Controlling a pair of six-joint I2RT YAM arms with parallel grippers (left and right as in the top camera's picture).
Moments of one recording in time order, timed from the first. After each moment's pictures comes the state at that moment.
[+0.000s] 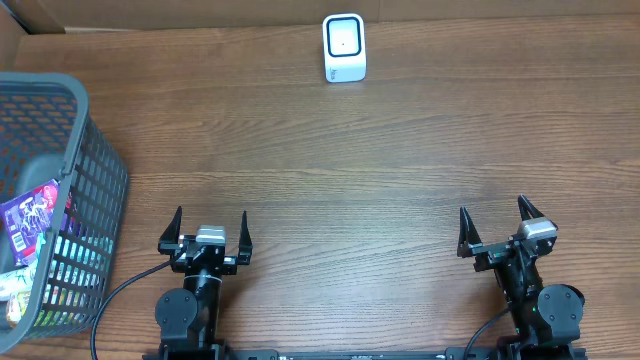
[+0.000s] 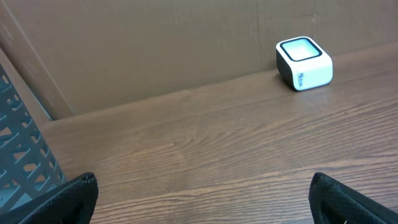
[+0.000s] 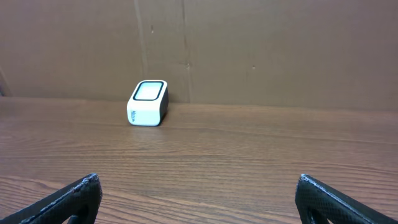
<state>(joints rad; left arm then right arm) 0.03 0.02 0.01 -0.08 0.03 0.22 0.07 0.01 0.02 -0.02 -0.13 0.04</state>
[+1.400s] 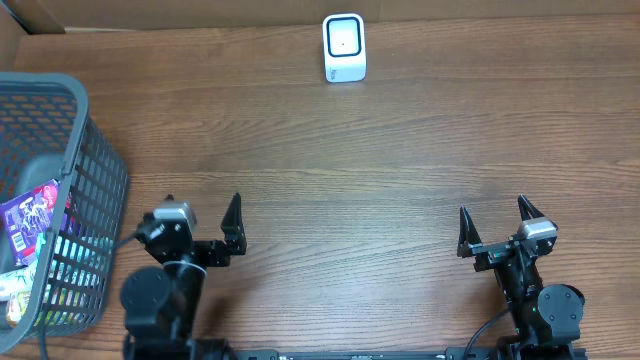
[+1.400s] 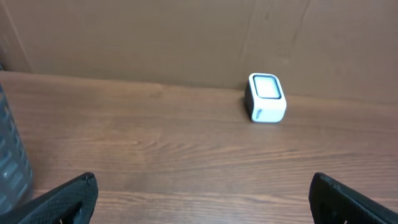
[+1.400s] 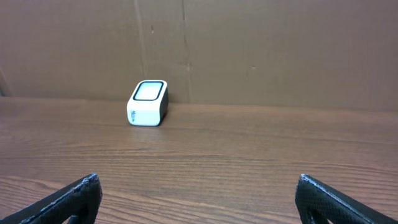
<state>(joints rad) 0.03 0.34 0.50 -0.37 0.09 -0.12 0.07 0.01 0.02 -0.02 -0.13 0.04</state>
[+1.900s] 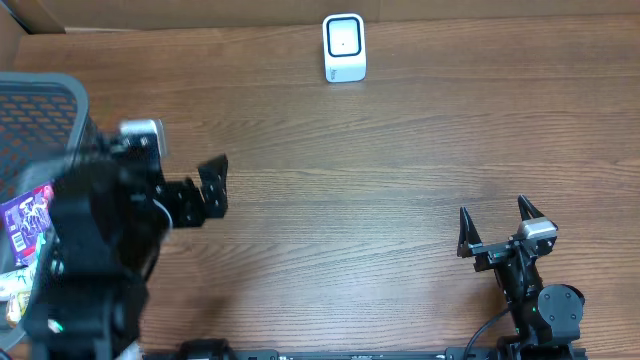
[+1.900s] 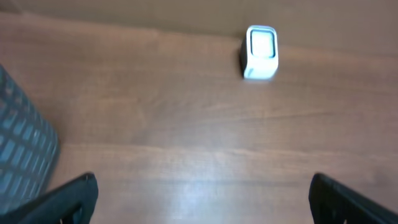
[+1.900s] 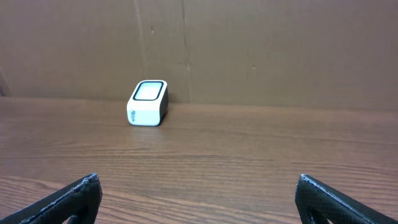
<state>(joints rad) 0.03 0.97 1.43 -1.11 0.13 -0.13 0.07 0.01 0.02 -0.02 -0.13 0.04</state>
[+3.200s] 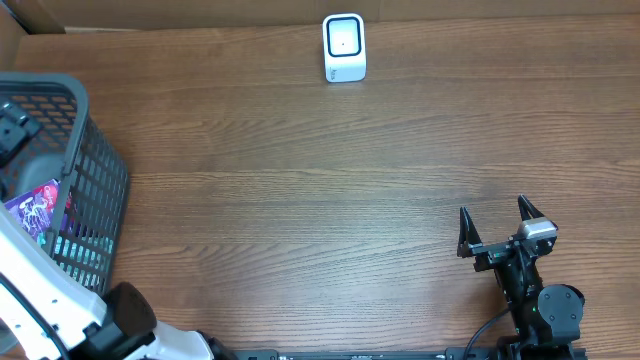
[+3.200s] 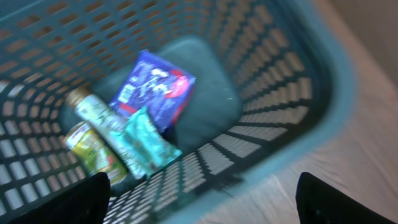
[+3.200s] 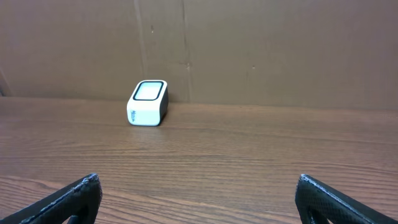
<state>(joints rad) 0.64 1.75 2.40 -1.67 -0.13 -0.35 0.07 0.01 0.02 -0.02 -0.13 0.04</state>
